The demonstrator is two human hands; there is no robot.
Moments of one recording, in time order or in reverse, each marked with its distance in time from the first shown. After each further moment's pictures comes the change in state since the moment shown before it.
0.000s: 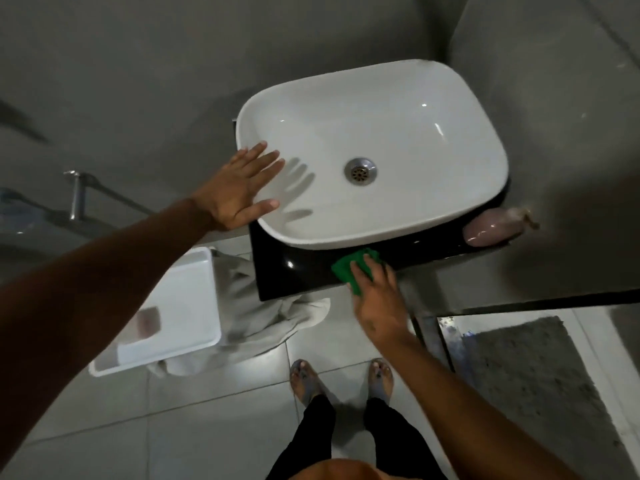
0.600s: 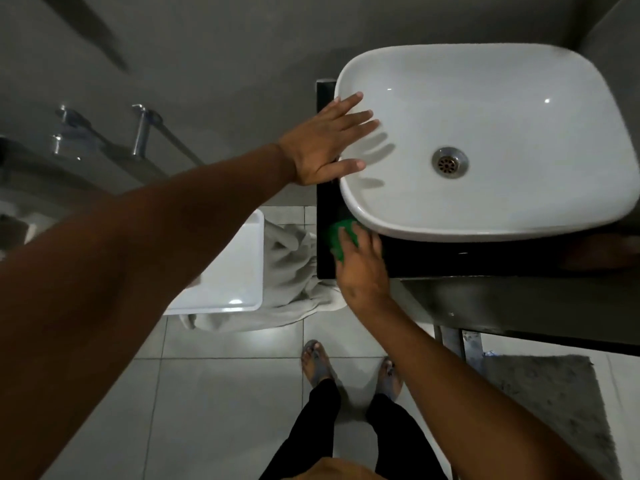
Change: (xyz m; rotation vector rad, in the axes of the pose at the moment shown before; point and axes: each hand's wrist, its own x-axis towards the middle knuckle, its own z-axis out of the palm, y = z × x) left_hand 0.003 -0.027 0.003 -0.053 0.065 0.058; right_hand 0.042 -0.131 0.040 -0.011 -0.068 -0.146
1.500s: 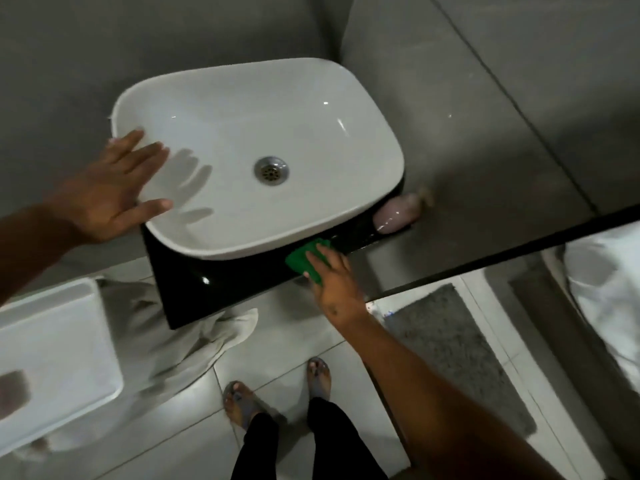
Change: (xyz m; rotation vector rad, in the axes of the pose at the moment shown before) left_hand 0.008 -0.013 0.022 0.009 0.076 0.019; right_hand -0.061 0.178 -0.048 0.142 0.214 0.233
